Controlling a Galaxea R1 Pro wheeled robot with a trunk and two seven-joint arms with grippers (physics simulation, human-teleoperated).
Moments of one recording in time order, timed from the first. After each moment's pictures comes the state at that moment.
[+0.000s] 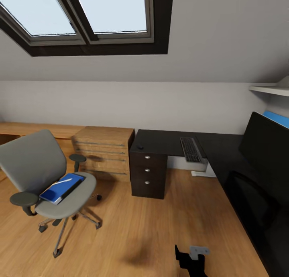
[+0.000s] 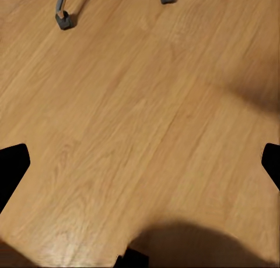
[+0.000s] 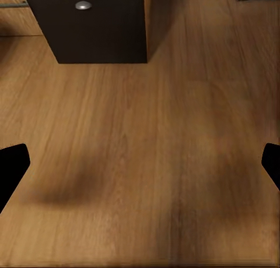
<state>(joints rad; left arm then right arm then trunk) -0.09 -0.02 0.09 -0.30 0.20 -0.42 0.16 -0.50 0.07 0.04 0.02 -0.11 -0.59 -0.02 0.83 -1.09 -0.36</state>
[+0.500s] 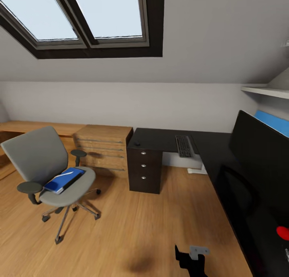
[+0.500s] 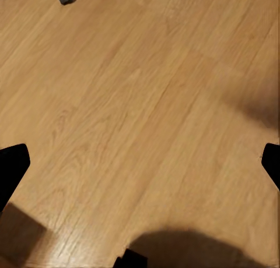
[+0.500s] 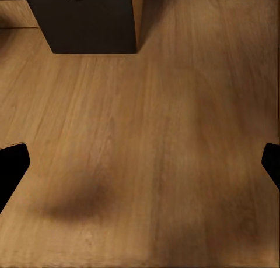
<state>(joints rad) -0.09 -0.02 0.09 -0.29 0.20 -0.42 0.16 -0.50 0.07 0.04 0.02 -0.11 -0.59 -0.02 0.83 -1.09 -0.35</state>
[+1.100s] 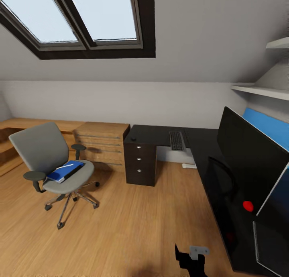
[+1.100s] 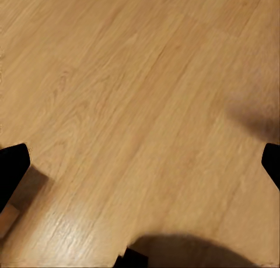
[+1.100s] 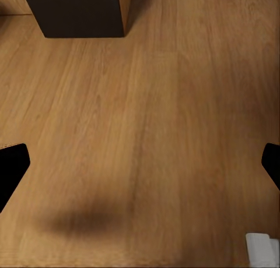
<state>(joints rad) -0.09 -0.02 0.09 -0.29 0.20 -0.42 0.16 -0.50 0.07 0.04 0.02 -0.11 -0.59 -0.02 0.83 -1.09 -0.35</state>
